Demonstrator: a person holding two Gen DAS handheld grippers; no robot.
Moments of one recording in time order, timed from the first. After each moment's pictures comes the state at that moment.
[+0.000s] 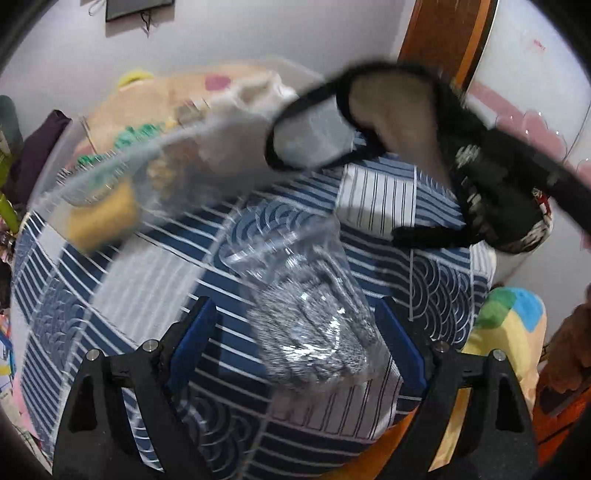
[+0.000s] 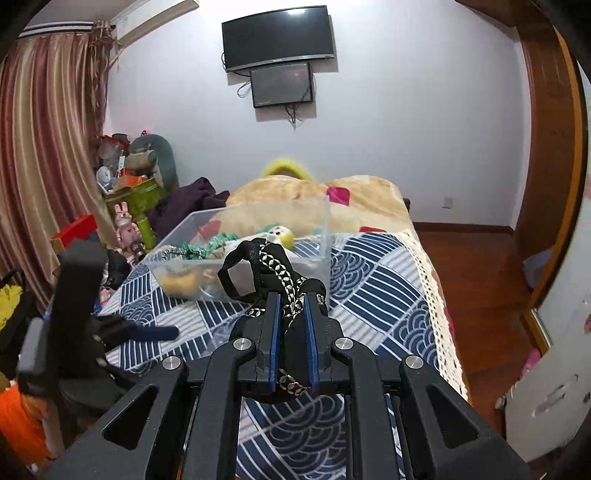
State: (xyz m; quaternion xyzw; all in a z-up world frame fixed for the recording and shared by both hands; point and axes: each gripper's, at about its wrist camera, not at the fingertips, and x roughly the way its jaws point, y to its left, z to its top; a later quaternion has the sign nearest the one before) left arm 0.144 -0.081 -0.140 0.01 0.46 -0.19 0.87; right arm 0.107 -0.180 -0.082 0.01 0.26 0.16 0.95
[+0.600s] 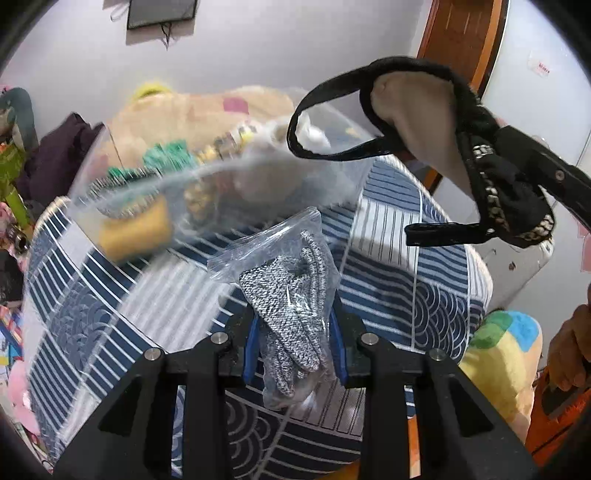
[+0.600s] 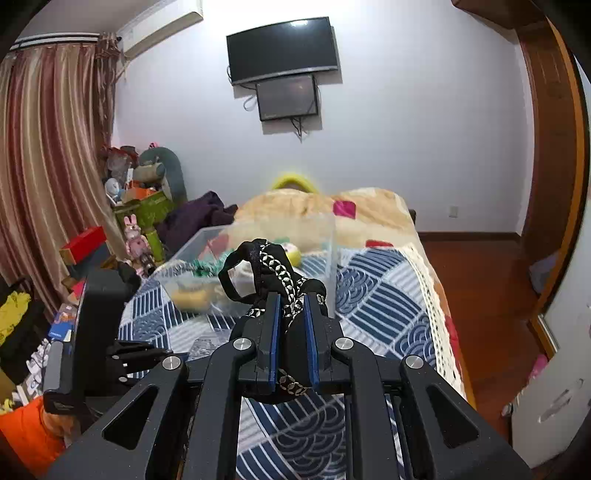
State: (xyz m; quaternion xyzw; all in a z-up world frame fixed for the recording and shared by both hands) left arm 0.121 -0.056 -0.110 -0.02 0.41 -0.17 0.90; right arm 0.106 -0.179 -0.066 0.02 0.23 0.18 0.96
